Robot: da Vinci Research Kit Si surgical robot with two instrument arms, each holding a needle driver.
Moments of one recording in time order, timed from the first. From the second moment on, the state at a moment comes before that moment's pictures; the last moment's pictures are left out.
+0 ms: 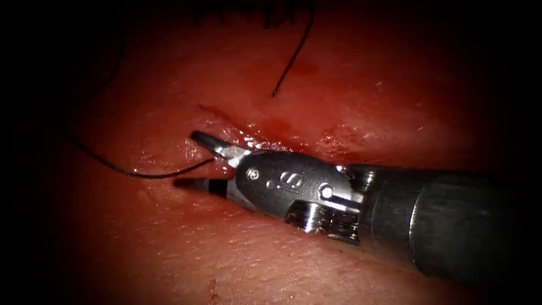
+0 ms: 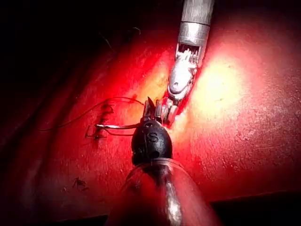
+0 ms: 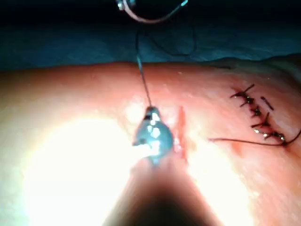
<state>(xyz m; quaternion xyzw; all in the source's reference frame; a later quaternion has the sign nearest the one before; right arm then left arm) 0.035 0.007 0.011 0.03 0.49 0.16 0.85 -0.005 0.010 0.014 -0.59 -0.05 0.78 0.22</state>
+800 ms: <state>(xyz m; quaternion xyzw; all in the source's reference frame) 0.036 -0.001 -0.007 0.07 0.51 0.13 0.85 -0.006 0.010 0.015 -0.59 -0.05 0.78 0.22</state>
